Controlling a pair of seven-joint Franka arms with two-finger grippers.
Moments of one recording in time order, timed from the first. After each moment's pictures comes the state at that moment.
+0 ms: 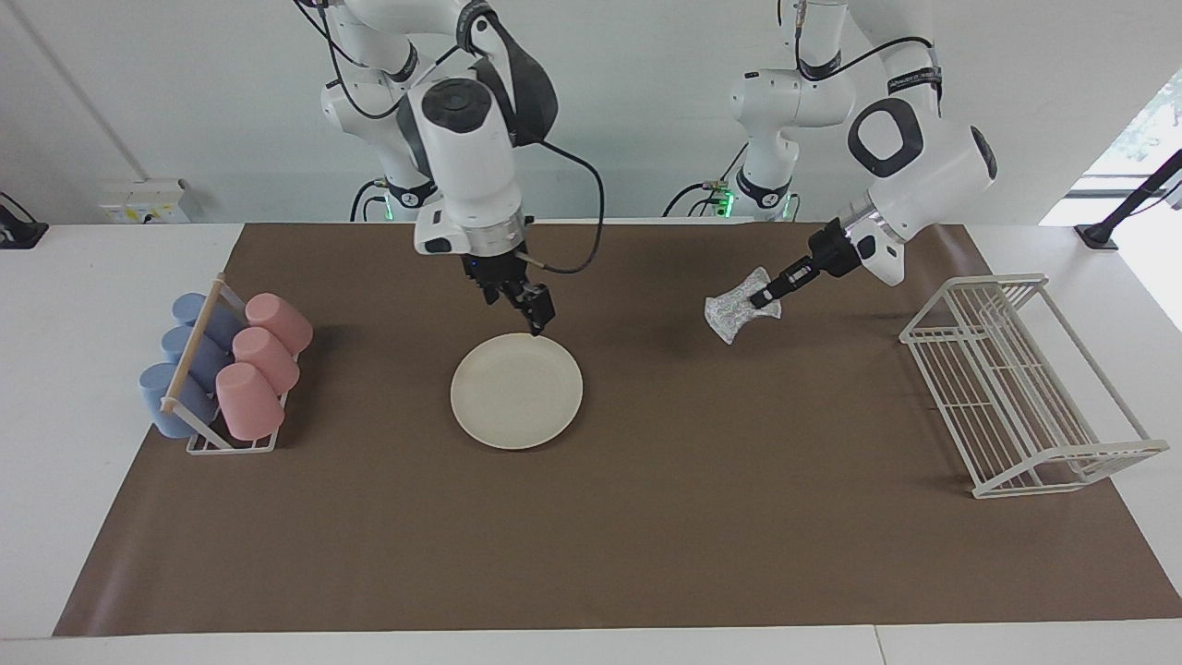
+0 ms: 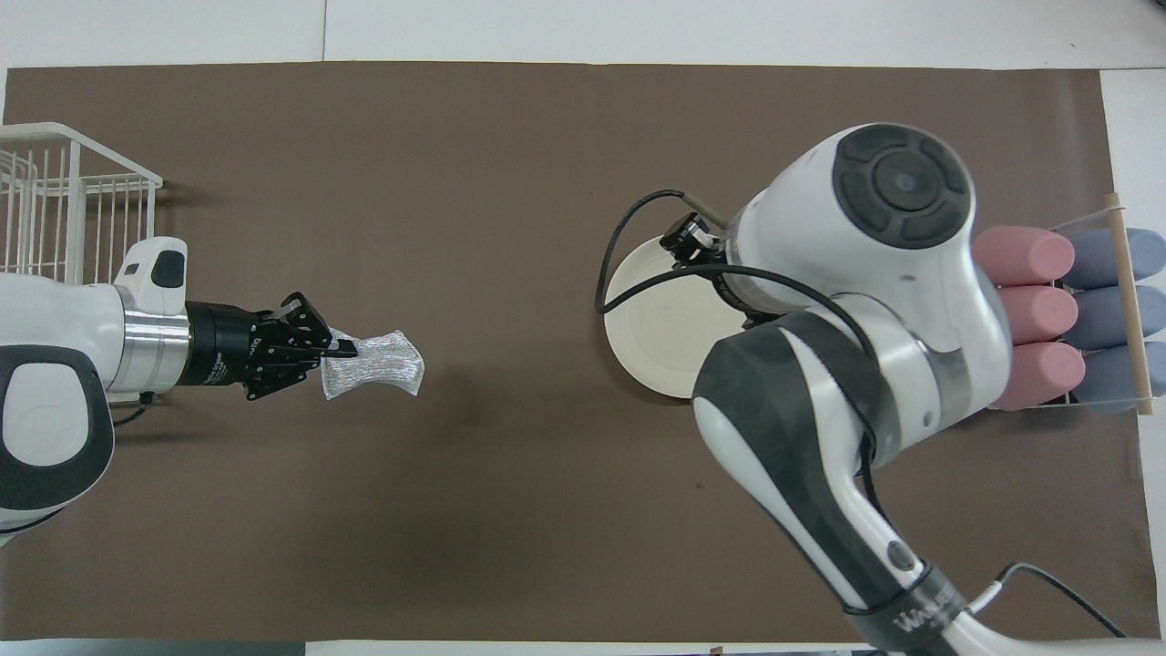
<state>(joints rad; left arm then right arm) -0.13 -0.13 0.00 -2.20 -0.60 2.03 -0.47 0.37 0.14 0.00 -1.72 0.06 1.90 1.01</state>
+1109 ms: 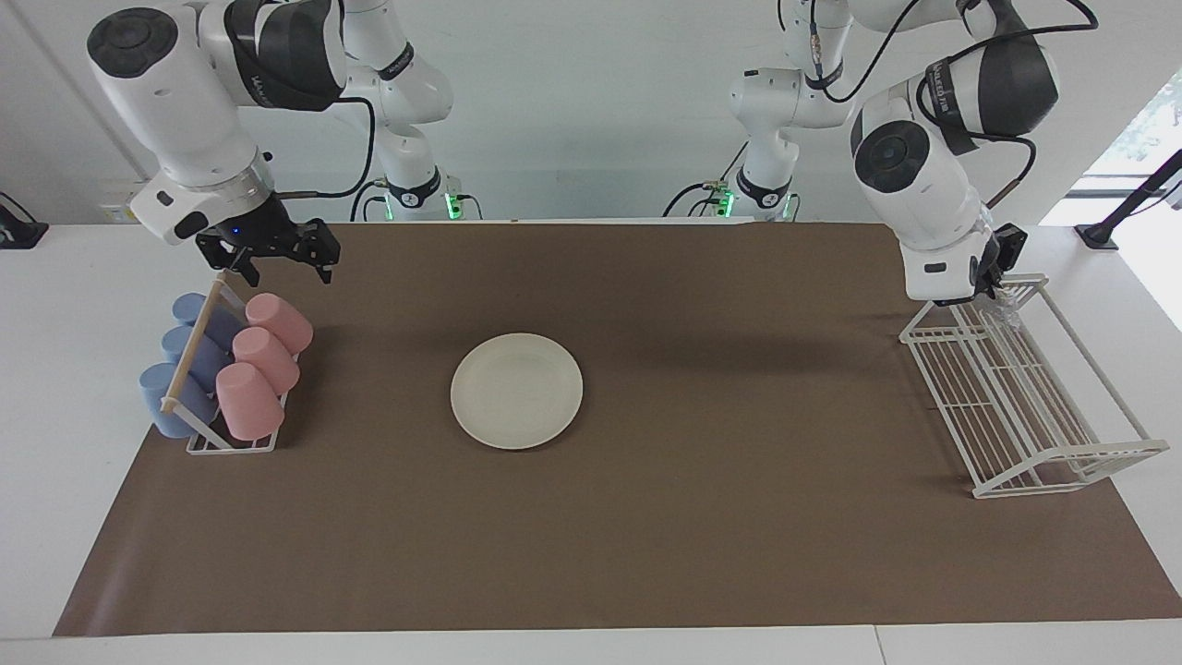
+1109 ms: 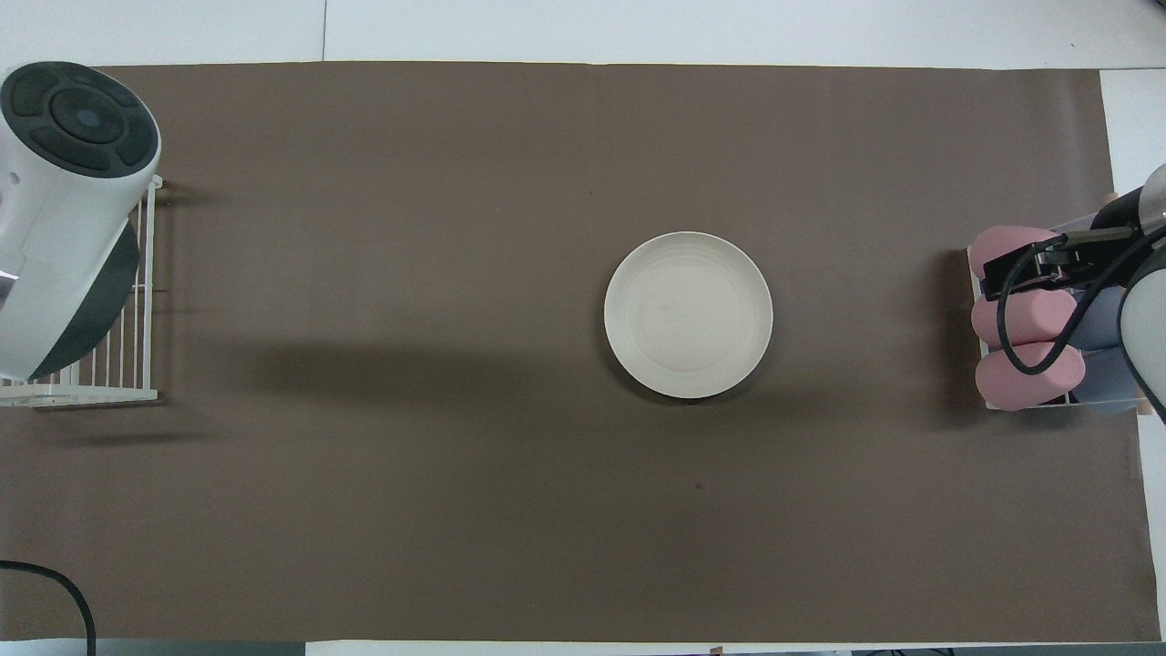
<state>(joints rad) -0.21 0.13 -0.03 -1.68 0.87 1.58 -0.60 0.01 0.02 -0.02 -1.65 -0.04 1.60 -0.07</state>
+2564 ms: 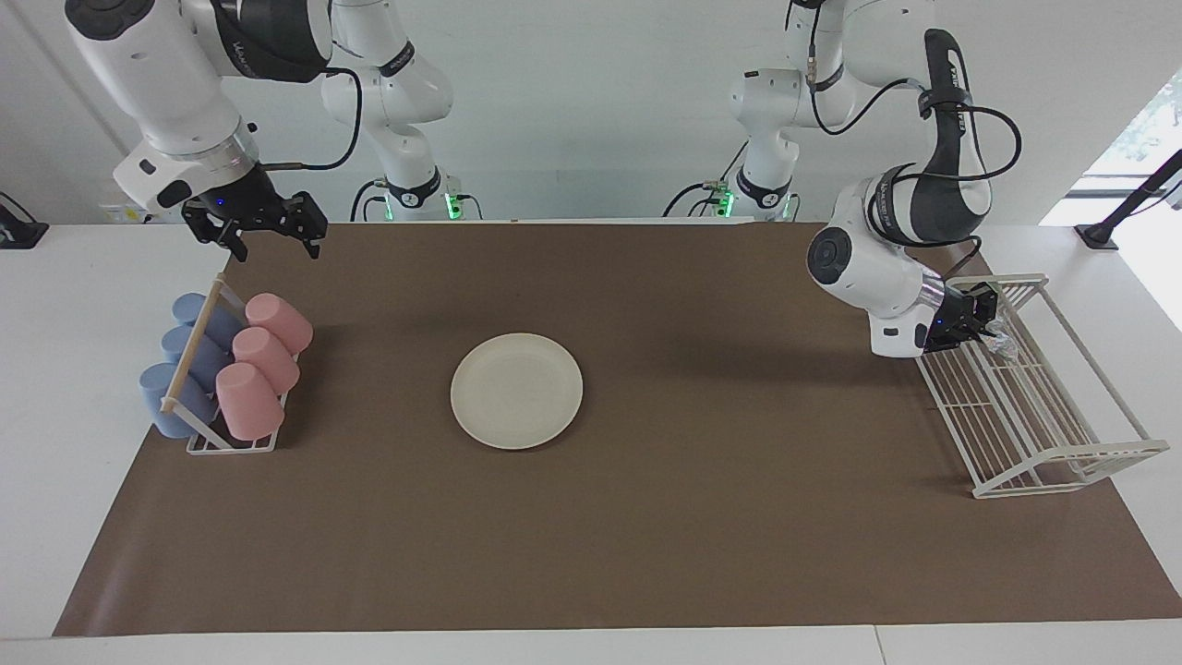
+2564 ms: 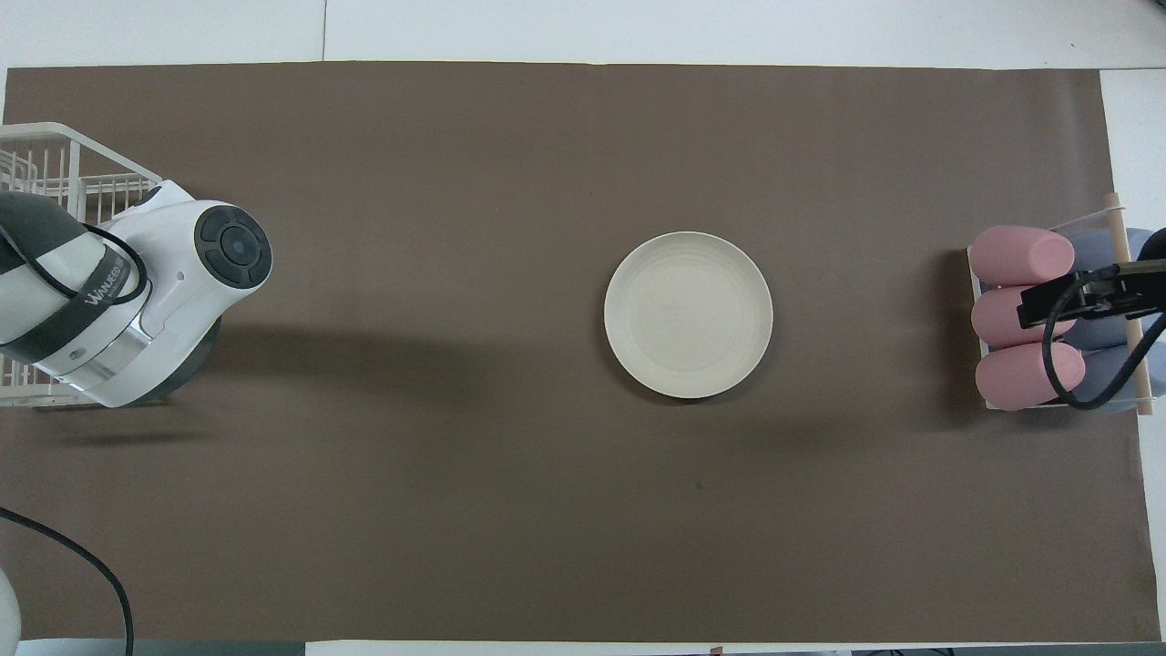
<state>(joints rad) -0.16 0.16 -0.02 -1.99 1.09 1.80 -0.78 0.04 -0.05 -0.08 -1.69 -0.05 1.56 -0.09</state>
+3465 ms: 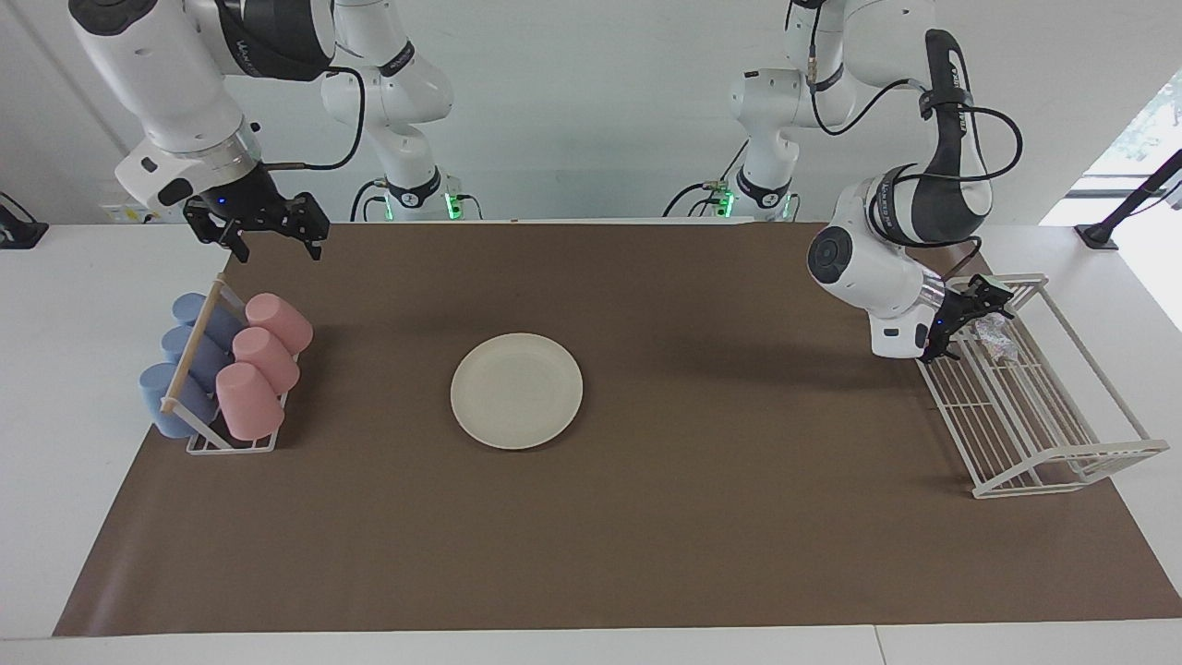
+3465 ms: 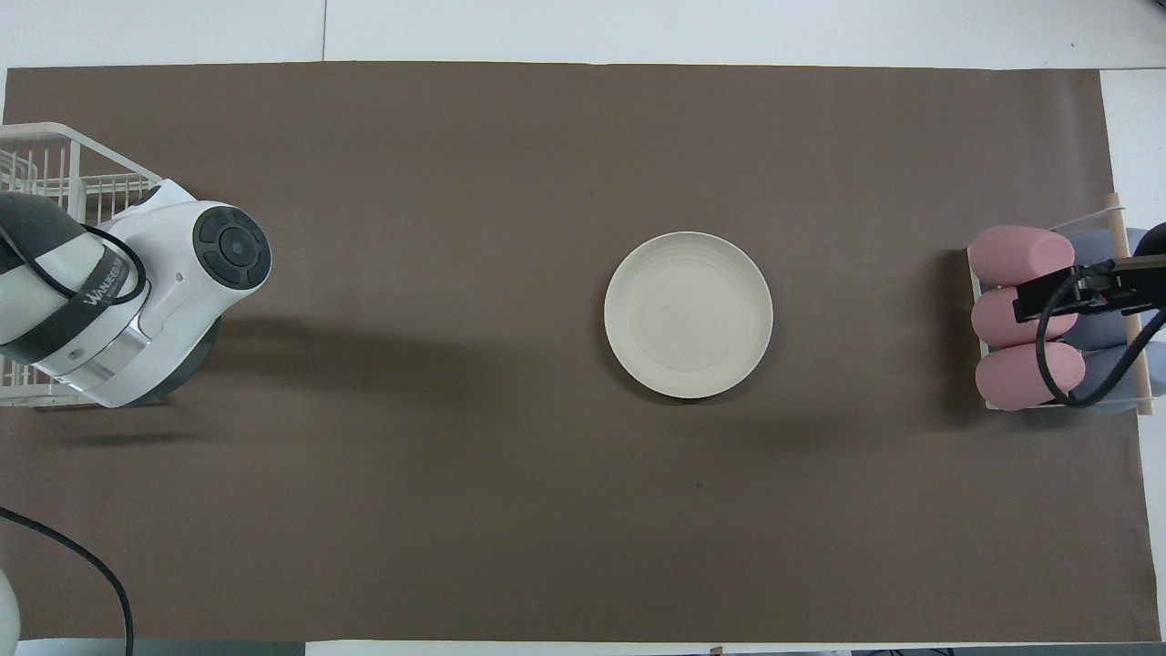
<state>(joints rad) -0.16 0.16 -0.02 -1.99 1.09 1.81 -0.80 0.04 -0.05 -0.07 -1.69 -0.04 1.57 -0.06</state>
